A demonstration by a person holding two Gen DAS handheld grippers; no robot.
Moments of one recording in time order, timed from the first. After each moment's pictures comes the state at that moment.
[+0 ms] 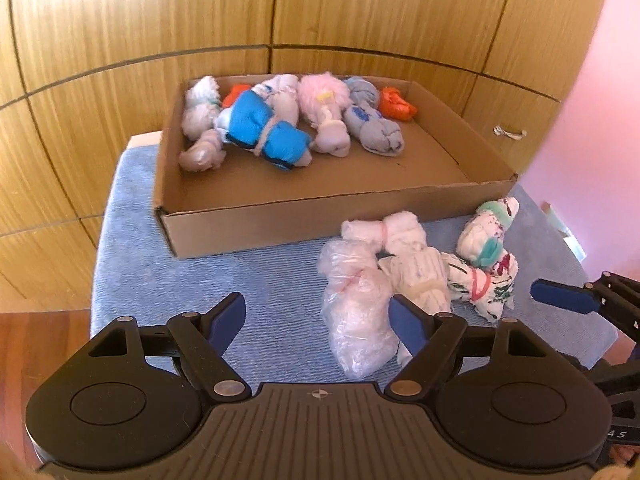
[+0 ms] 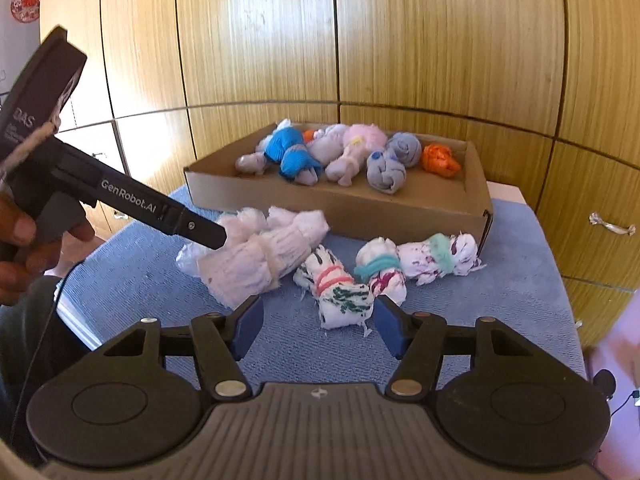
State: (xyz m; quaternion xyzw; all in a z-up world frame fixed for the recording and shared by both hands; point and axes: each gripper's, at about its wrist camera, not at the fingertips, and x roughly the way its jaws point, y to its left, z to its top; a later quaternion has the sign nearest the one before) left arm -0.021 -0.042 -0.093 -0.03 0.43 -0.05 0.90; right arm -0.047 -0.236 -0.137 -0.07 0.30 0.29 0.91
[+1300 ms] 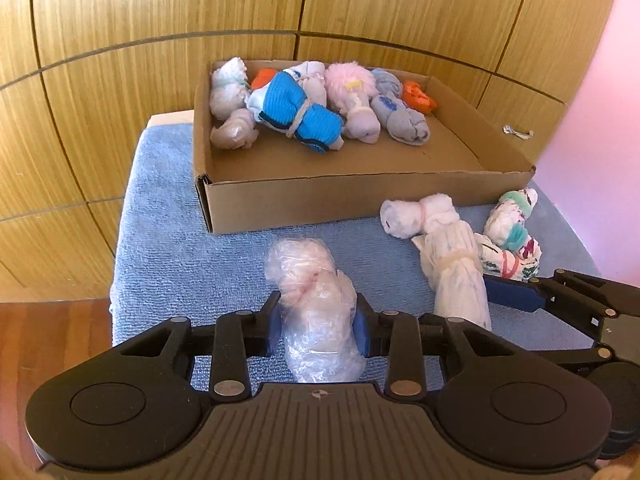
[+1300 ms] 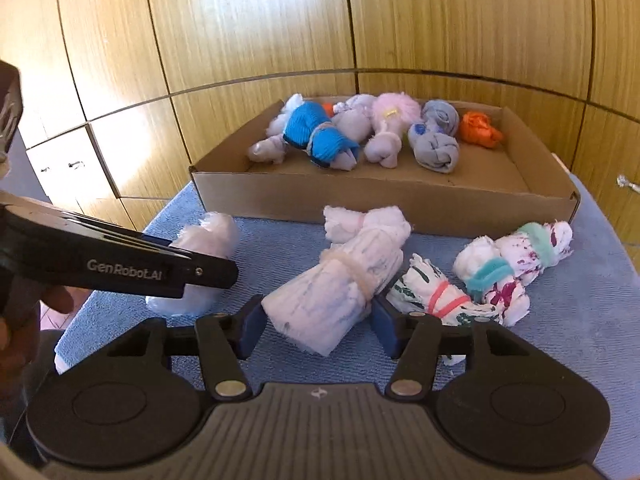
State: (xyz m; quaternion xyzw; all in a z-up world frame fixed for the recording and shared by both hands) left arm -0.029 -0.006 -0.106 -0.05 0.43 -0.05 0.90; right arm -0.036 -0.165 -0.144 -0.03 0.35 0.27 0.90
